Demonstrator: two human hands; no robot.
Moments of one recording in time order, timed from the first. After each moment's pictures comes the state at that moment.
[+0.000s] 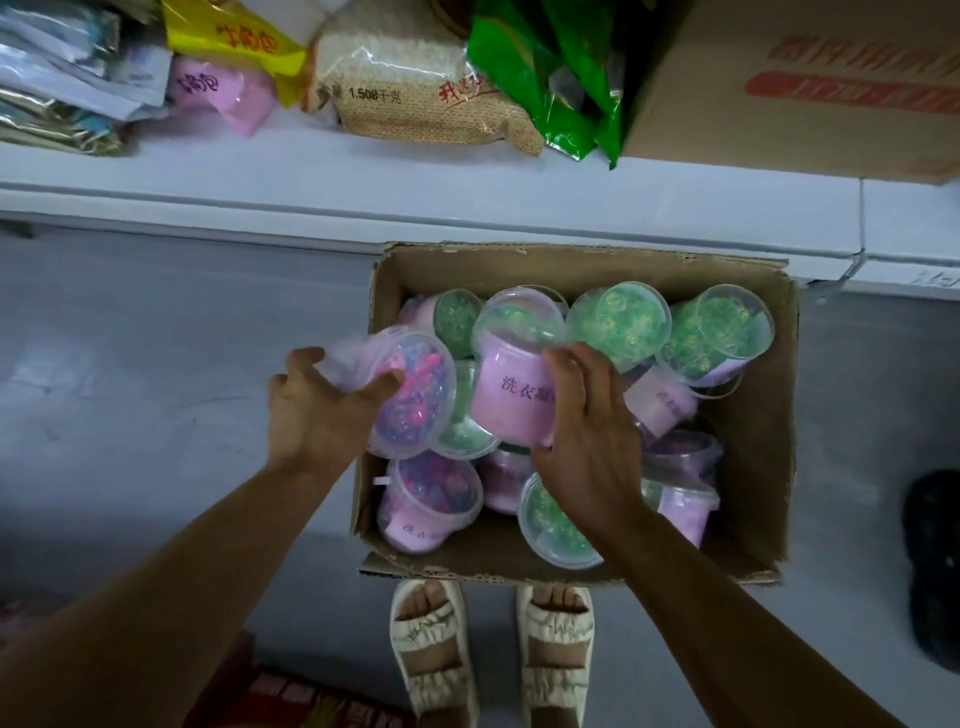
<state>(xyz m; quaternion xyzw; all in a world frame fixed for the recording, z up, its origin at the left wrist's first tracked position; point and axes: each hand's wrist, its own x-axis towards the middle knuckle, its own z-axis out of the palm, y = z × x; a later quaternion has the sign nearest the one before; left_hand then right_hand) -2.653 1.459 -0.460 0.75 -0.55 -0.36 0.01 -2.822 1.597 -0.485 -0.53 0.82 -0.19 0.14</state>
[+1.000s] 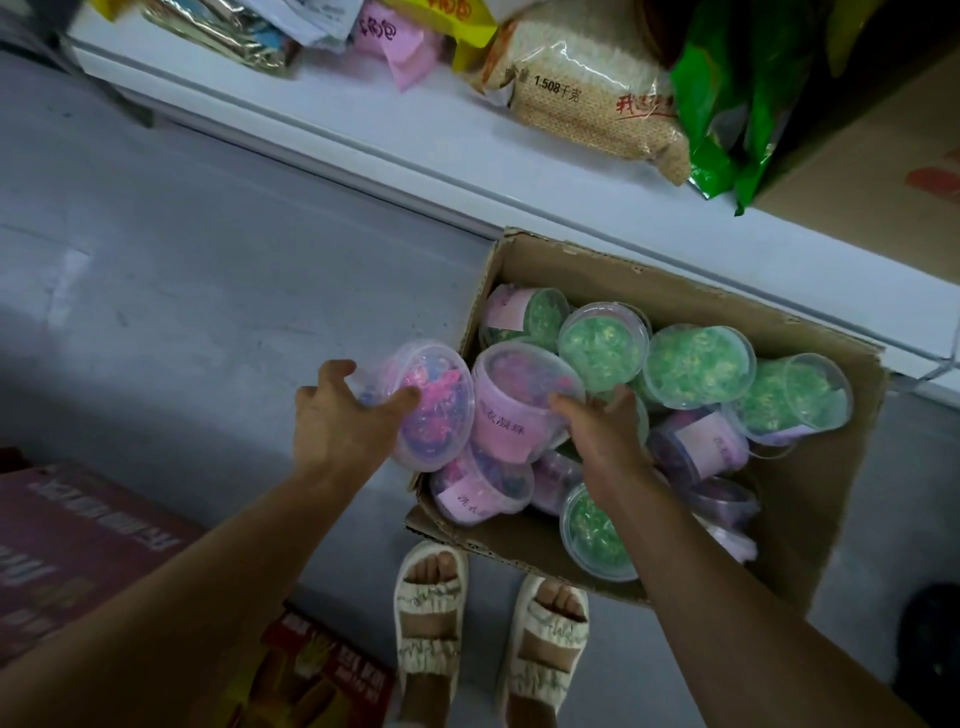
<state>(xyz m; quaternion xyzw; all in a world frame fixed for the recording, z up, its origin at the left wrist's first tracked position) -2.569 1.480 -0.451 0.80 -0.45 -0.40 0.02 -2.771 1.542 -0.502 -0.04 0.79 -0.33 0.51</state>
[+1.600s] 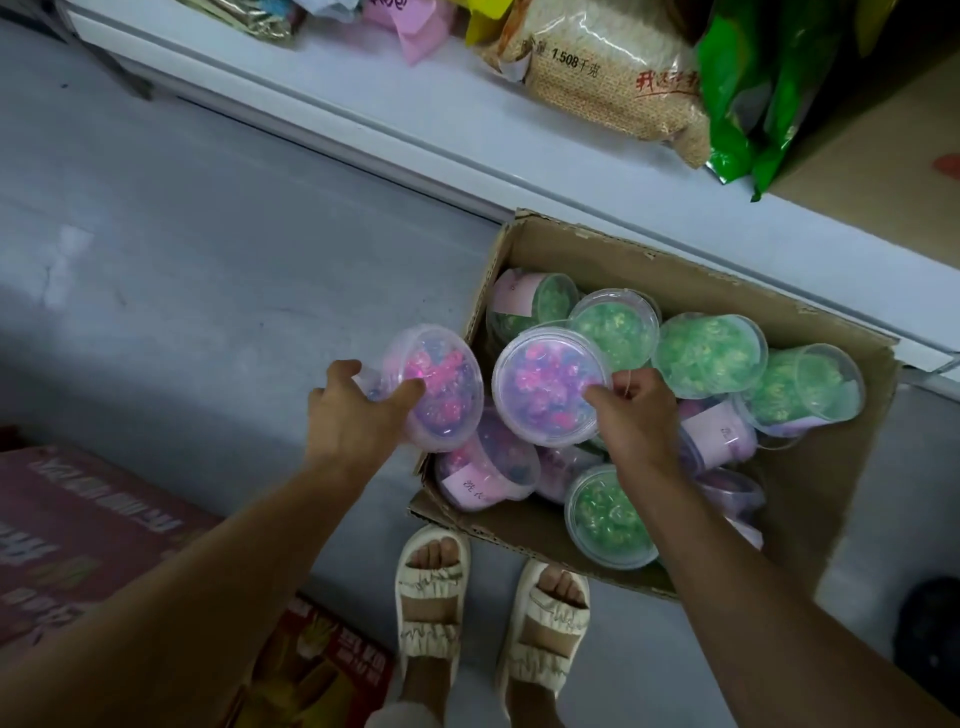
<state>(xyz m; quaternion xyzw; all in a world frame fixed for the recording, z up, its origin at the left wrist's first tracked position) -2.567 1.489 -0.461 0.81 -0.41 -0.42 0.03 -2.783 1.547 -0.491 -0.19 0.87 -0.26 0.39</state>
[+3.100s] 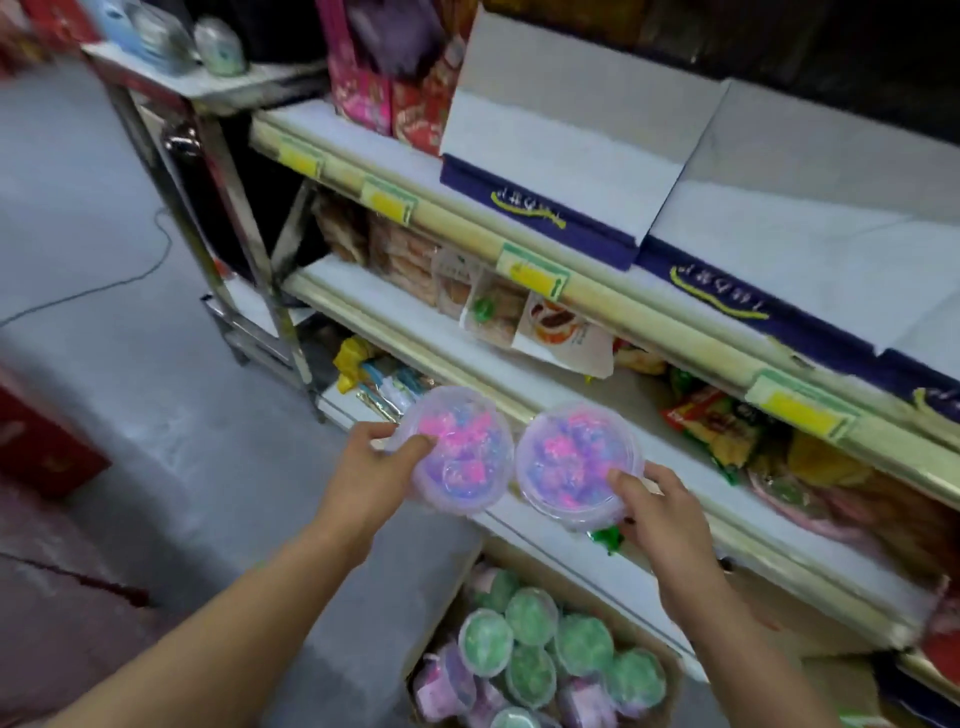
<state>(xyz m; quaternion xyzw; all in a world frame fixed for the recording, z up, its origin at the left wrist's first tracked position) -2.569 1.463 0.049 0.69 -0.35 -0.51 0.38 -2.811 1.503 0.040 -0.32 0.74 -0.42 0.43</state>
